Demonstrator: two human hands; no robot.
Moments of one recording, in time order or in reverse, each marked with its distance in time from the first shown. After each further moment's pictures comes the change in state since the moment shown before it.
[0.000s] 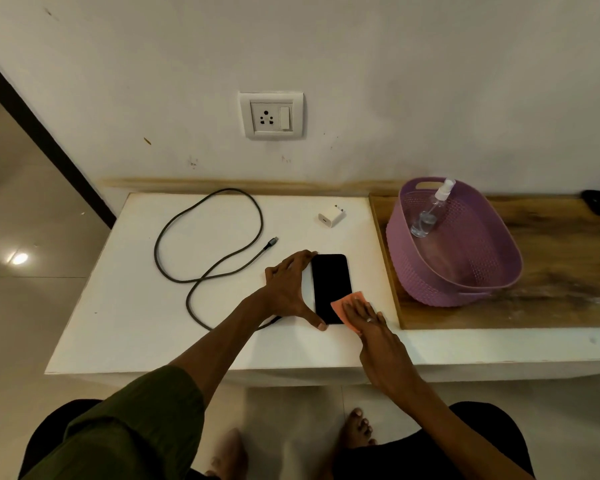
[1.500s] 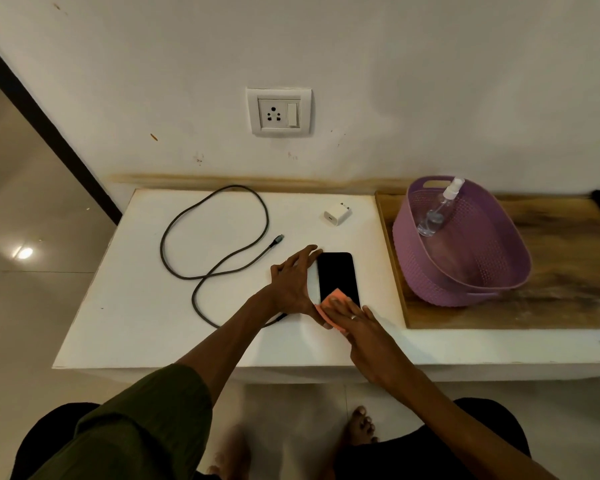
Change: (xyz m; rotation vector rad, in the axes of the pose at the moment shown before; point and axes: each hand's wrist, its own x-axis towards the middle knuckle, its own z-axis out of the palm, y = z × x) left_hand 0.003 -0.001 0.000 0.002 -0.011 0.013; right_hand 0.010 -0.029 -0.007 -0.005 0.044 -0.461
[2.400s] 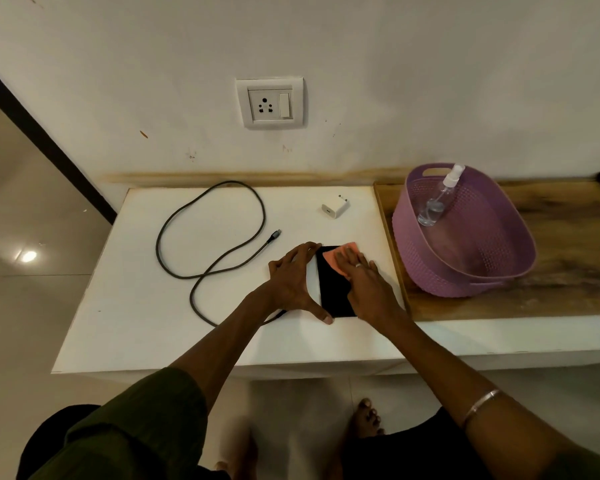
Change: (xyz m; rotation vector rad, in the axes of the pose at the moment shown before) left_hand 0.001 -0.002 0.002 -0.009 0.012 -0.013; right_hand 0.063 0.037 -0.016 -0.173 0.011 0.331
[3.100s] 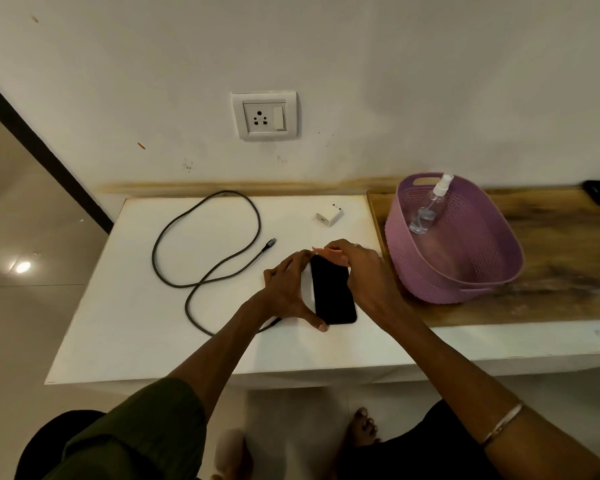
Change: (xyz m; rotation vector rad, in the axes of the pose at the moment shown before) left_hand -0.004 0.005 -0.002 -0.005 0.005 -0.007; right_hand -0.015 -0.039 -0.077 0.186 0.265 -0.112
